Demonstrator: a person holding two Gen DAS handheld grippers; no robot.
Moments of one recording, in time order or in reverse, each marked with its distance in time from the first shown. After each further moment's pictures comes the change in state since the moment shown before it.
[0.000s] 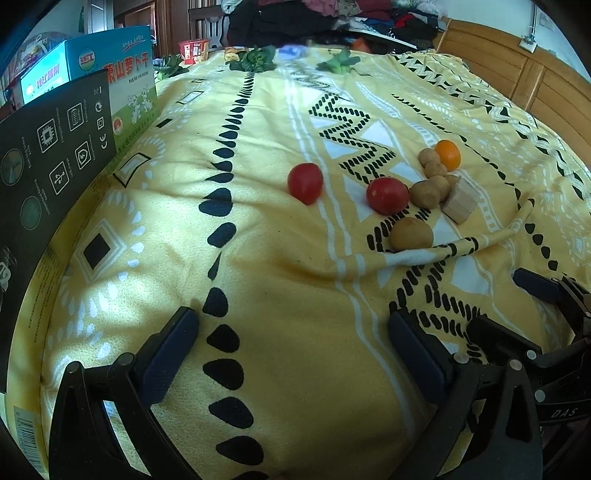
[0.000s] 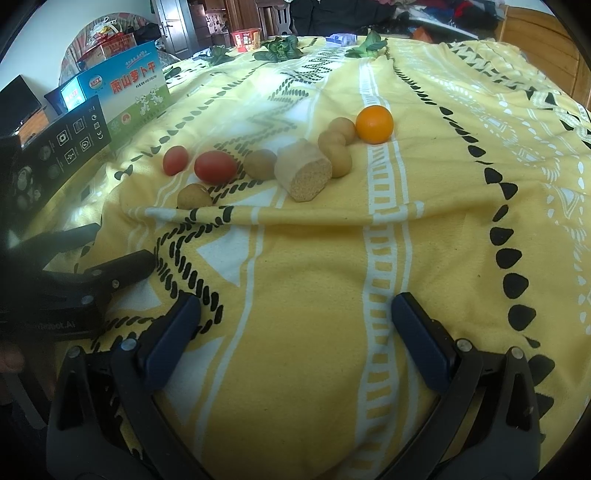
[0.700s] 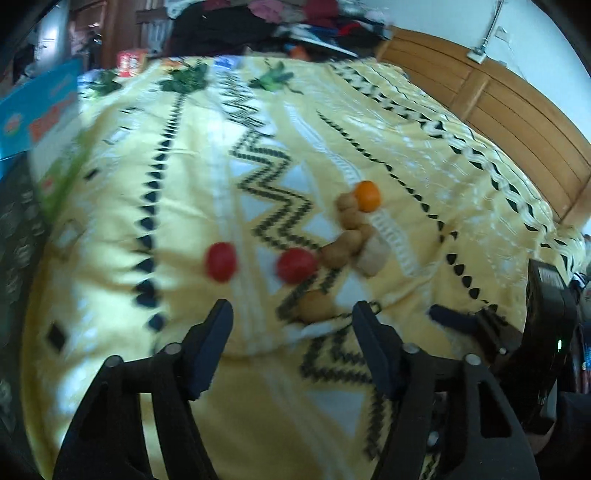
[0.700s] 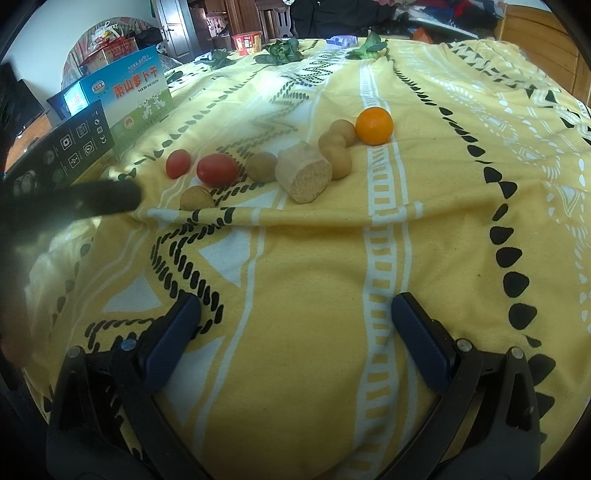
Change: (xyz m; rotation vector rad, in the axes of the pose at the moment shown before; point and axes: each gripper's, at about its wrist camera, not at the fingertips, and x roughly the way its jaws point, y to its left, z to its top) left arm -0.015 -0.018 0.056 0.062 0.017 -0.302; right arm -0.003 -0.004 -0.001 0.010 -0.013 0.021
